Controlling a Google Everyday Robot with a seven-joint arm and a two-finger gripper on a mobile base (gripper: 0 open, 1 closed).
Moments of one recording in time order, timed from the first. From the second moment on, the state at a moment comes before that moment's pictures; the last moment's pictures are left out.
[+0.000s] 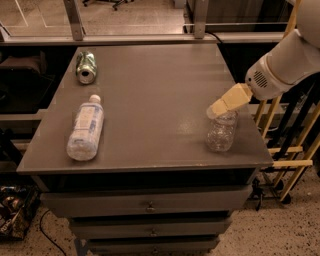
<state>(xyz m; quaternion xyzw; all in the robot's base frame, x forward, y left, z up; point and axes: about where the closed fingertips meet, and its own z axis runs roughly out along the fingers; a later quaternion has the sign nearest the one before) 0.555 -0.203 0.877 -0.25 0.94 0.10 0.21</state>
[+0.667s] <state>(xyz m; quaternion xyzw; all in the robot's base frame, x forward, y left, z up) 0.564 -0.191 0.834 -0.21 0.96 0.12 0.16</state>
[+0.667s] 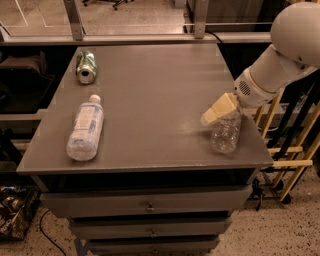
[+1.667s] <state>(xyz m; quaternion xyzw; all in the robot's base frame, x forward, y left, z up) 0.572 -0.163 0.888 -0.28 0.94 0.08 0.20</state>
